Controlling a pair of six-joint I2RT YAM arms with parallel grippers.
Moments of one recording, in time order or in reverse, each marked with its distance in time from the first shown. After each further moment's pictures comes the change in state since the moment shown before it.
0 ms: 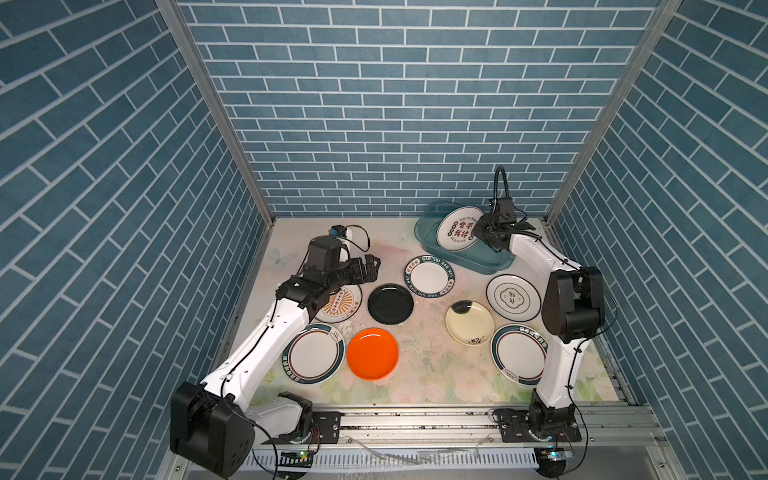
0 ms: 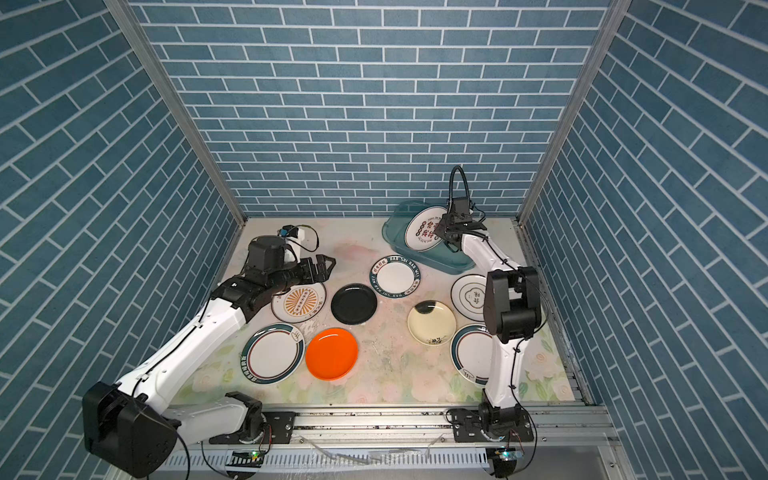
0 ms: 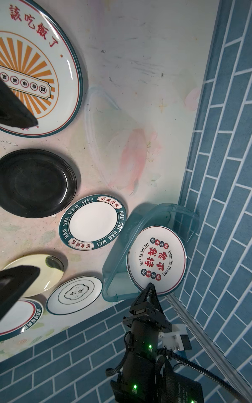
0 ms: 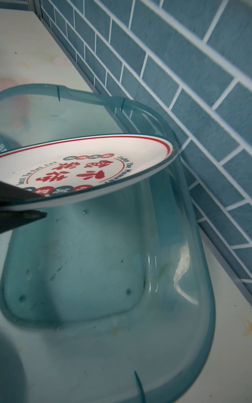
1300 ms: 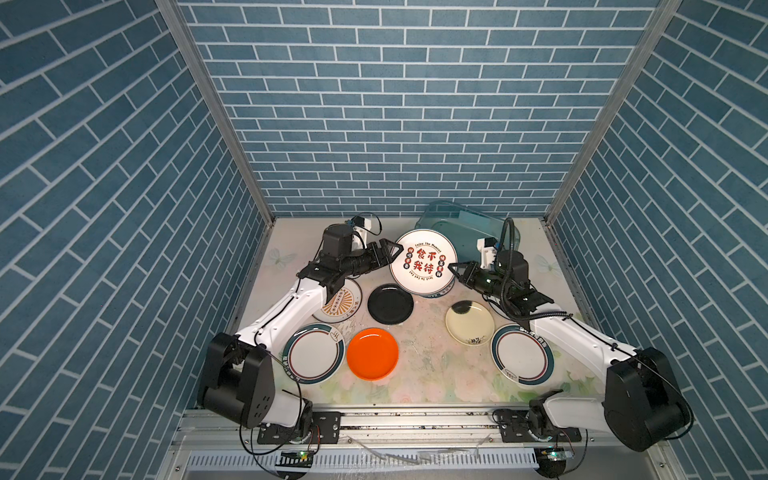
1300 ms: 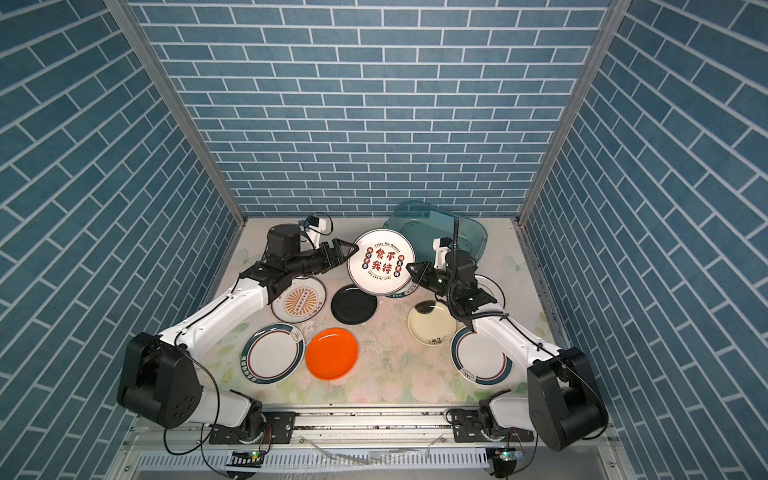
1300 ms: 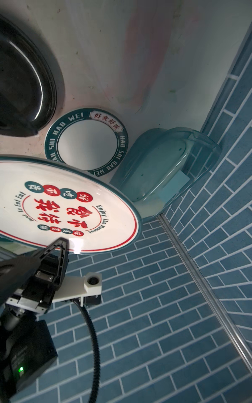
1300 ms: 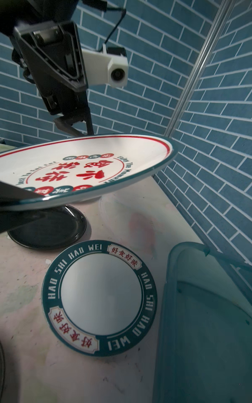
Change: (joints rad) left arm 0.000 0.219 0.058 0.311 0.364 -0.312; right arm 0.196 -0.726 -0.870 0.516 -0.425 0.166
